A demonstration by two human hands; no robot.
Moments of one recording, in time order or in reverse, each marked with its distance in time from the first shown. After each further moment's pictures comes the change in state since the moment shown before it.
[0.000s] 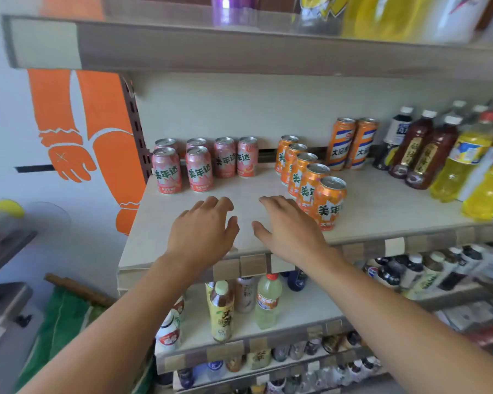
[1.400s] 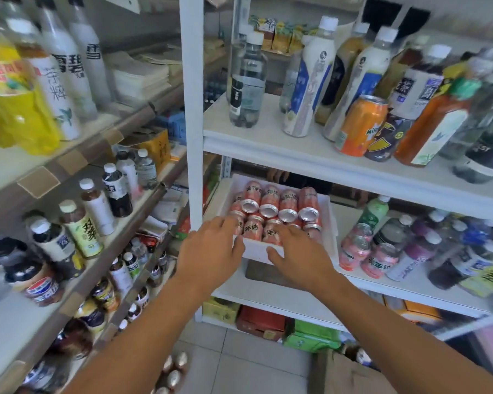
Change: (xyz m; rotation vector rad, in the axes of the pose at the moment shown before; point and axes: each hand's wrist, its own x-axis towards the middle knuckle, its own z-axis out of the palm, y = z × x) left_hand -0.127 0.587 0.170 -0.511 -0.404 0.983; right_hand -0.508 0.359 -0.138 -0.260 -0.025 1.264
